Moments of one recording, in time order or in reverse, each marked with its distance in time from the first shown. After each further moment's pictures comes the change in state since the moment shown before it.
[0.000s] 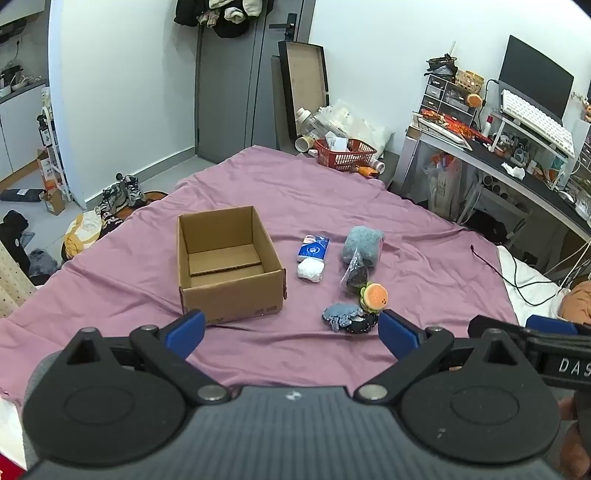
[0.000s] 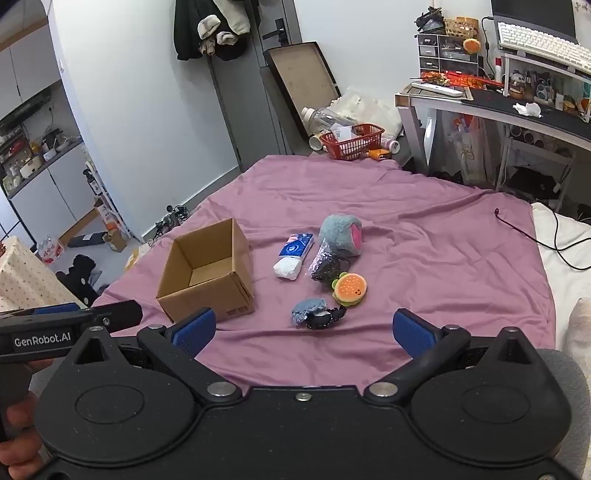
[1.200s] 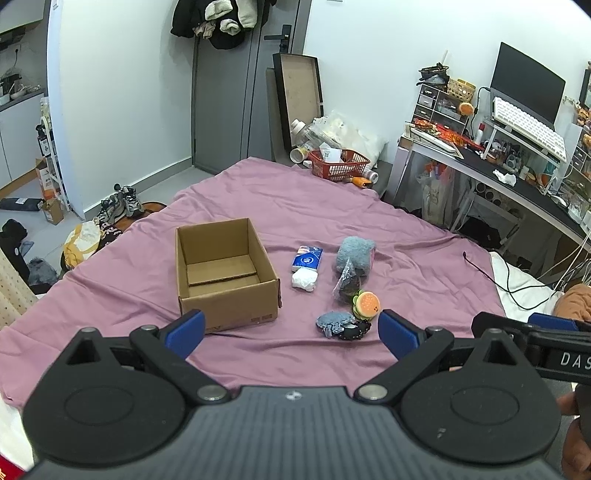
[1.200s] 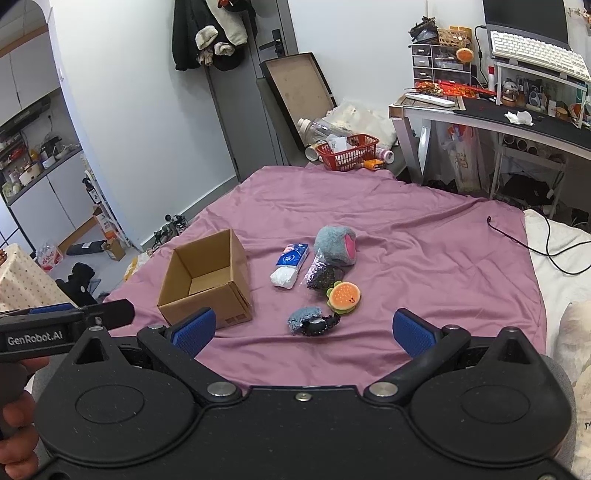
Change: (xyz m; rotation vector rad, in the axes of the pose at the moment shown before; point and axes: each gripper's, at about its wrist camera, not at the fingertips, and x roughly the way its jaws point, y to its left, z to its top) left arm -0.018 -0.004 0.006 0.017 -0.021 -0.003; right arm -0.013 0.000 -0.005 -0.007 -0.028 -0.019
